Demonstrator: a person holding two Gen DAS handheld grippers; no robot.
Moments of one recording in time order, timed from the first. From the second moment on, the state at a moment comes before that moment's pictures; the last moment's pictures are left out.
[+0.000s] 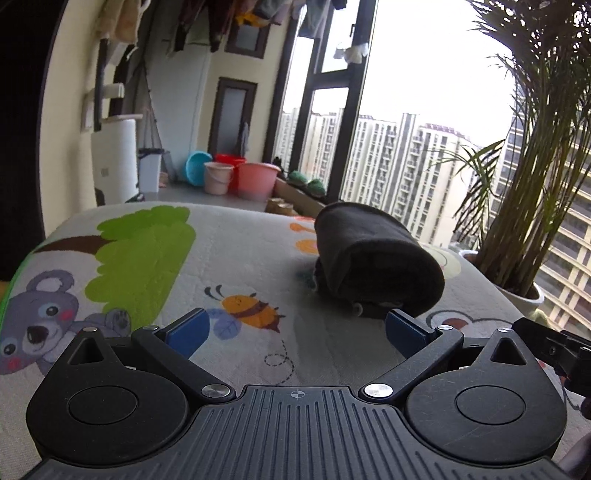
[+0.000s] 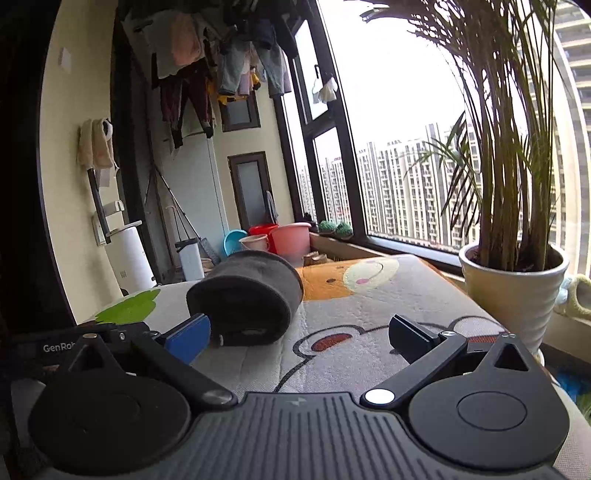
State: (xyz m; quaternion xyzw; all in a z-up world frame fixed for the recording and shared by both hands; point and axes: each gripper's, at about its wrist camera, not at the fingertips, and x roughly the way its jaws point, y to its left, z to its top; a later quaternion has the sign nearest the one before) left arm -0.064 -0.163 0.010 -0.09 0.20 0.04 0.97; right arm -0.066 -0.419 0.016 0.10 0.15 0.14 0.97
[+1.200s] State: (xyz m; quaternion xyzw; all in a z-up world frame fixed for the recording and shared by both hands) left arm -0.092 -0.184 0.013 0.01 0.17 0.05 0.98; right arm -0.062 -0.403 0.009 0.07 0.17 0.13 0.97
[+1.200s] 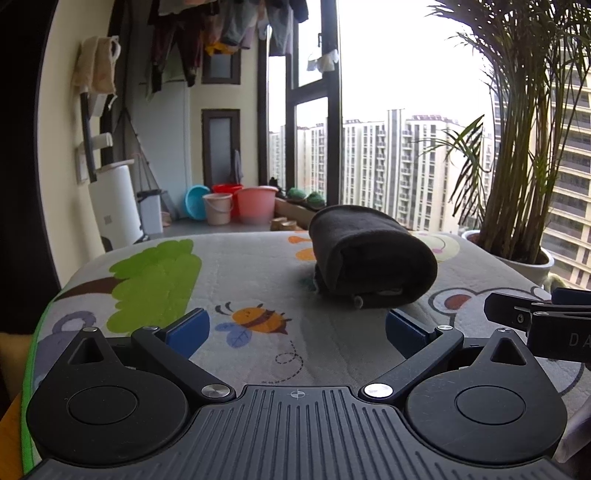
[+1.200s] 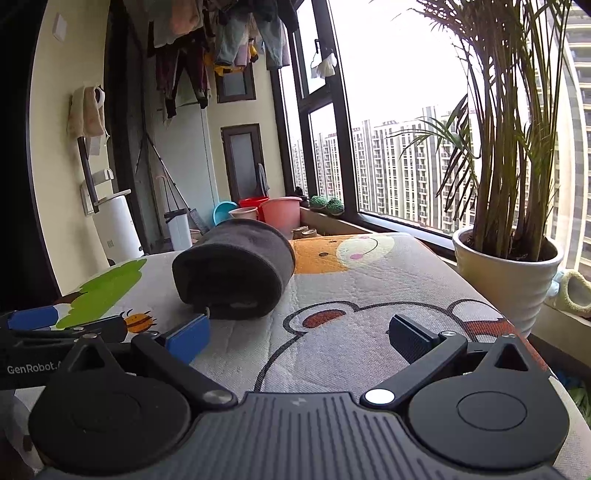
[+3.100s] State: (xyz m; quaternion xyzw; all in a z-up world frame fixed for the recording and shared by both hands) left arm -0.090 -0.172 0.012 -0.02 0.17 0.03 0.98; right arm -0.069 -0.399 0.007 0.06 0.17 0.13 0.97
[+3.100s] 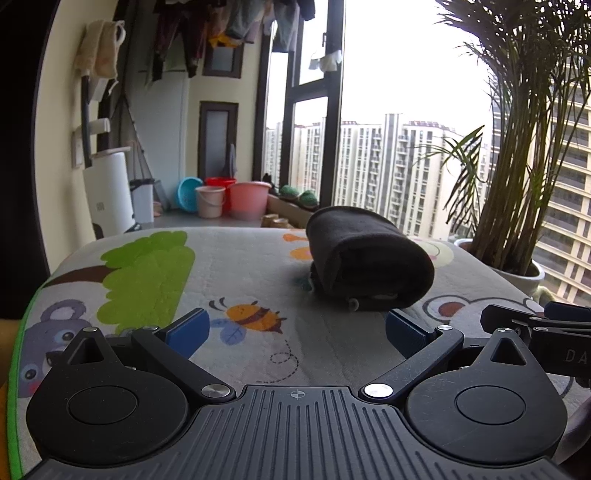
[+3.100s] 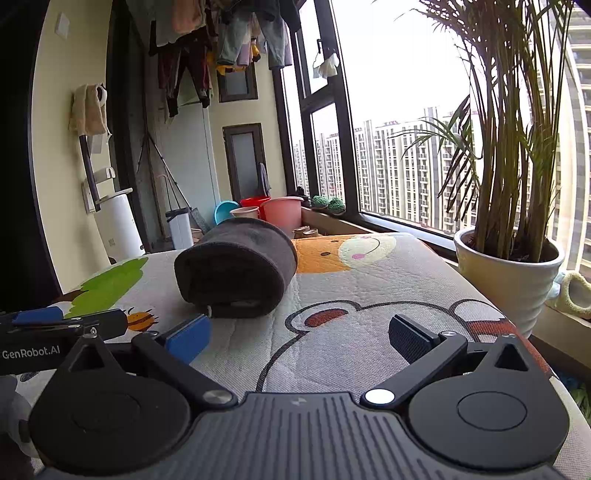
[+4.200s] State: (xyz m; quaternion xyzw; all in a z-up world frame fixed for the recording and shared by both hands) left arm -0.086 -0.173 0.012 -0.03 0.18 0.03 0.98; right arm -0.064 -0.404 0.006 0.07 0.17 0.13 0.97
